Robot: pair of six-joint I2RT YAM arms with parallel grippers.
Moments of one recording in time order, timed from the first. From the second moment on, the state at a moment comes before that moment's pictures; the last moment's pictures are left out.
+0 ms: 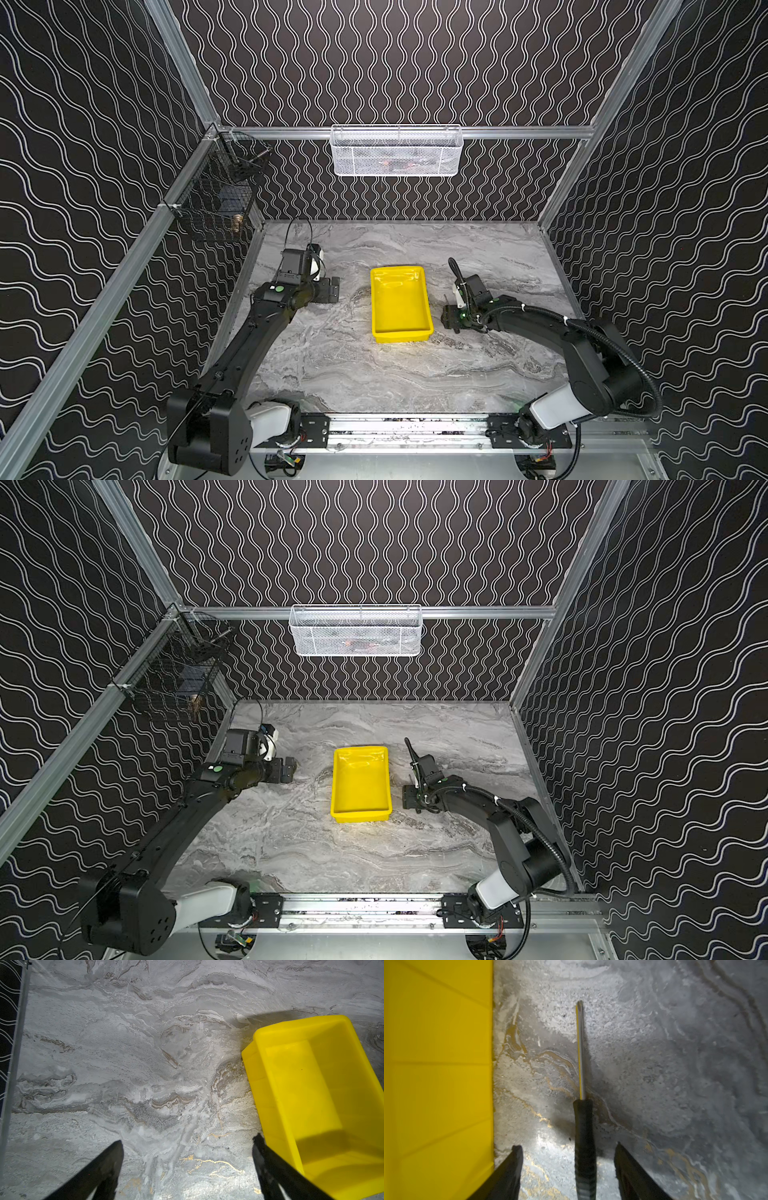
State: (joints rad) left arm -0.18 1.22 0.99 -0.62 0.00 -0.07; right arm 0.47 1.56 0.81 -0.36 -0.01 0.41
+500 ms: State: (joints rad) left arm -0.18 1.21 0.98 -0.62 -0.02 -0.07; right arm 0.47 1.63 0.86 -0.37 0.04 0.40
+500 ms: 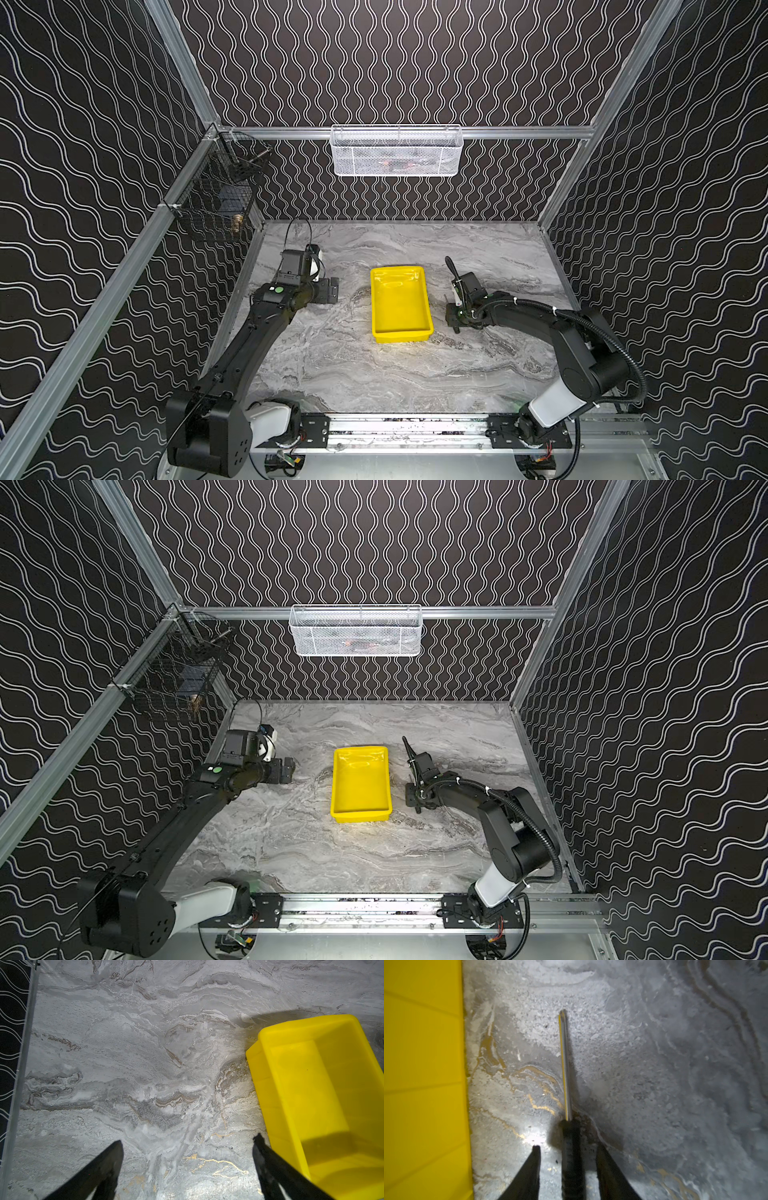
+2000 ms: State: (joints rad) left arm -0.18 1.21 0.98 -0.62 -0.02 -0.07; right arm 0.49 1.57 0.84 -0.42 0.09 0.41
